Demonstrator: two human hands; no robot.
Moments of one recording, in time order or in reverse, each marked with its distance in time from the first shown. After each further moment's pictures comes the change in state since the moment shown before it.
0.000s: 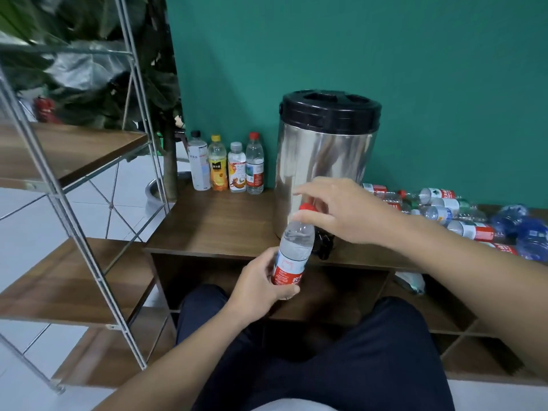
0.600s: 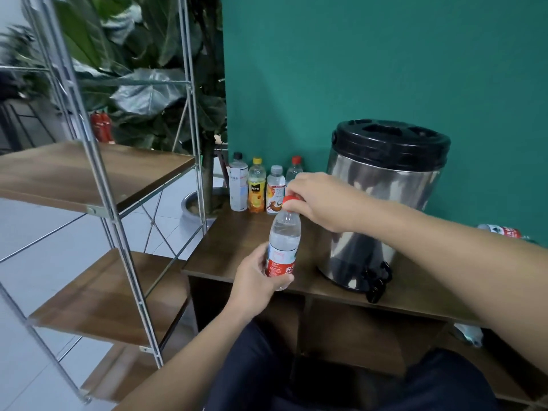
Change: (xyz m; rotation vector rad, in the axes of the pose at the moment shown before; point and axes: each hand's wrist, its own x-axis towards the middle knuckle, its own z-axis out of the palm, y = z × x) left_hand 0.044 0.000 -0.098 0.023 0.266 -0.027; right_hand 0.151 -0.048 0.011 -0.160 -0.055 -0.116
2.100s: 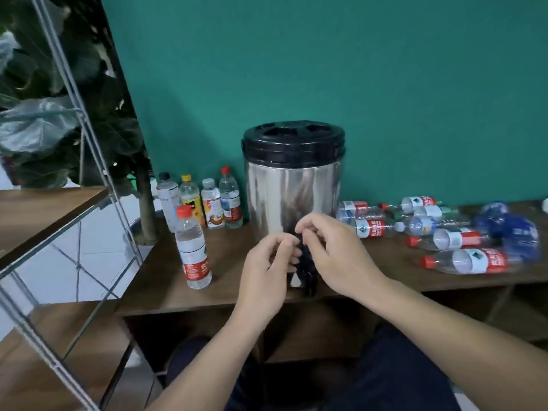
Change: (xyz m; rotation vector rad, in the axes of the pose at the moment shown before) left_hand -0.023 0.128 0.118 -0.079 -0.080 0.210; right_hand -0.168 0.051 0.059 0.530 0.536 0.362
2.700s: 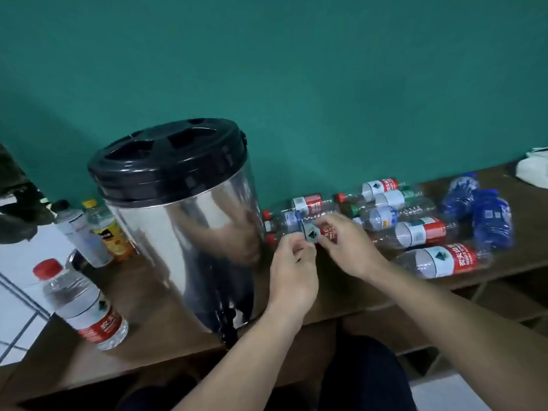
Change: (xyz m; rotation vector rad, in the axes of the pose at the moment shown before) left_hand 0.091 -0.031 0.223 0.122 -0.113 -0.413; right_hand 0.024 0.262 -0.064 -0.127 -0.071 0.290
